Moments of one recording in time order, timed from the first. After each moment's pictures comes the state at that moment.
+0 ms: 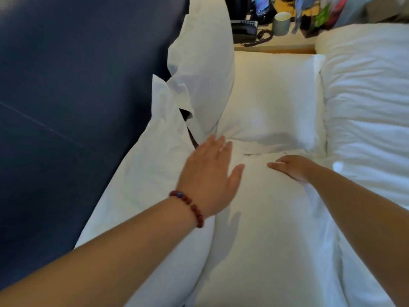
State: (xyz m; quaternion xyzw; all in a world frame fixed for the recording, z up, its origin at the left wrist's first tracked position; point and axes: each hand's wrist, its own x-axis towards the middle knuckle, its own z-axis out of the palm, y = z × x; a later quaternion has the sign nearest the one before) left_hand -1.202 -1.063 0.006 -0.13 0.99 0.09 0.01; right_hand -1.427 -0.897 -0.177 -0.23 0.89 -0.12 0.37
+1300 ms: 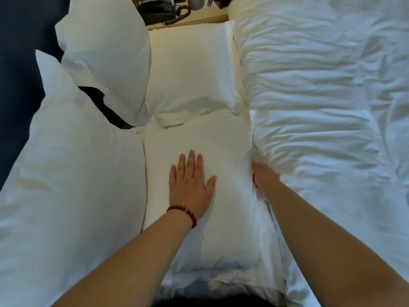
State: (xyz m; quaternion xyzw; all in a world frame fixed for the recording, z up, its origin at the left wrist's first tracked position) left_hand -1.164 -0.921 -0.124 -0.16 0.98 0.06 0.10; right_hand -1.282 -0.746 -0.225 0.24 0.73 -0.55 0.34
